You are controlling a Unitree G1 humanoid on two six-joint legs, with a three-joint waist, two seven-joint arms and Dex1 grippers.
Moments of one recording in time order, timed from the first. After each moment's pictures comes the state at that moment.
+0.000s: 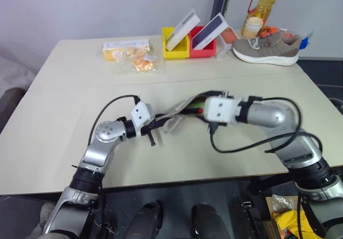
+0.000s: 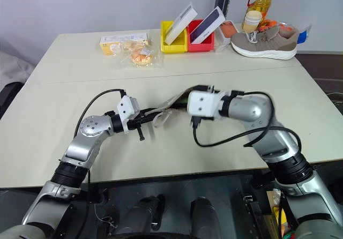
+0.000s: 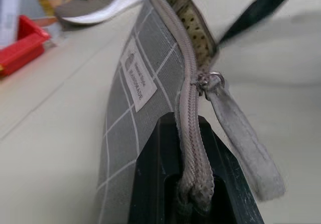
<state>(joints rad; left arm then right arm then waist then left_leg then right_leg) -0.45 0.38 -0.14 0.12 -0.21 0.04 -0.89 -0.56 -0.72 0.17 -0.31 -0.12 0.33 0.88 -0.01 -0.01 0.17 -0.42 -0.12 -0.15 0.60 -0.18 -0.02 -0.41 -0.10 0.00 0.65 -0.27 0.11</state>
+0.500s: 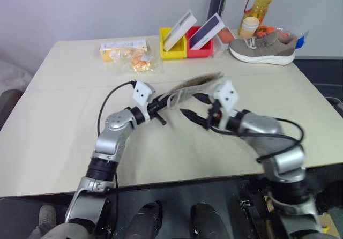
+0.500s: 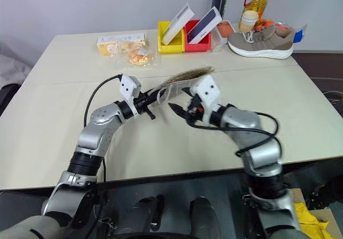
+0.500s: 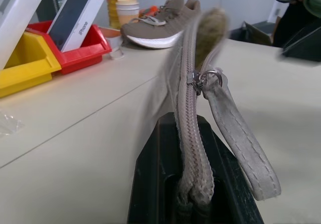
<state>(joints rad) -0.57 0.22 -0.06 0.17 -0.26 0.21 -0.67 -0.46 -0.31 0.05 -0.41 0.25 0.77 0.58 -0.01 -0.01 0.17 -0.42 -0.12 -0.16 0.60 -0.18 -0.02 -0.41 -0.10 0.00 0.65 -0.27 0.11</state>
